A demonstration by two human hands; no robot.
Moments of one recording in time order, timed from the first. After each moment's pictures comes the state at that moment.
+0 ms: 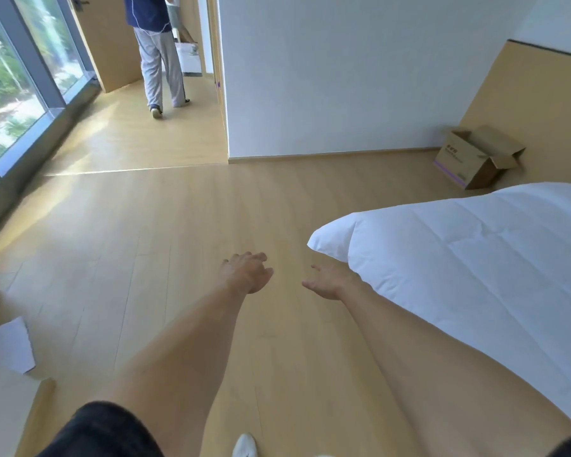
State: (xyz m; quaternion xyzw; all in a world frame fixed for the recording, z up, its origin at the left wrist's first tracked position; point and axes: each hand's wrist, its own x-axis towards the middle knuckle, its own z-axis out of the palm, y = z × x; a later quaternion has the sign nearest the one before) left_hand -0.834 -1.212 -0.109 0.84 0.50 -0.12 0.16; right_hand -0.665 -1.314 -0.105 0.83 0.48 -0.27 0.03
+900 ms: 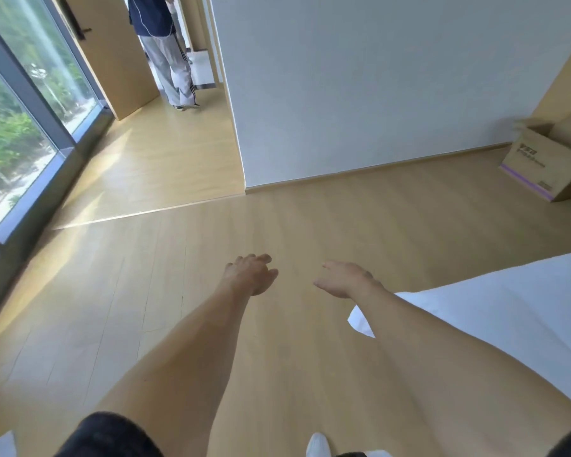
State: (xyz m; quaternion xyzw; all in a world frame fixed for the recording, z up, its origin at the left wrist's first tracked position) left_hand -0.625 -0.760 -0.109 0.82 0.52 -0.14 0.16; right_hand -0.441 -0.857 -0.123 0.83 0.49 -0.29 0.02
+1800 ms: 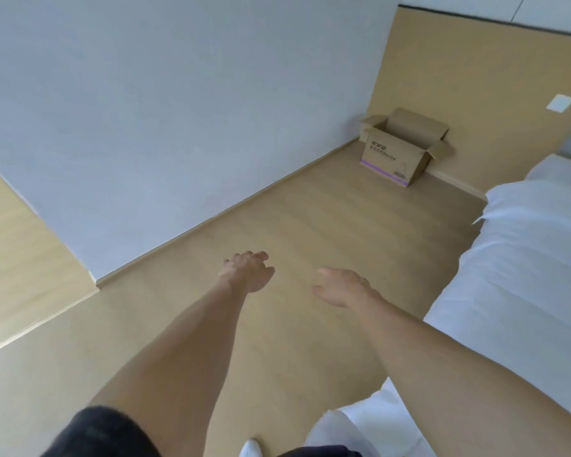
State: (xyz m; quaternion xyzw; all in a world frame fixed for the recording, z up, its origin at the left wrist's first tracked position) left_hand -0.177 -0.374 -0.121 0.94 0.26 -0.18 0.13; right_hand -0.088 -0.561 -0.121 0.93 0.24 -0.26 0.00
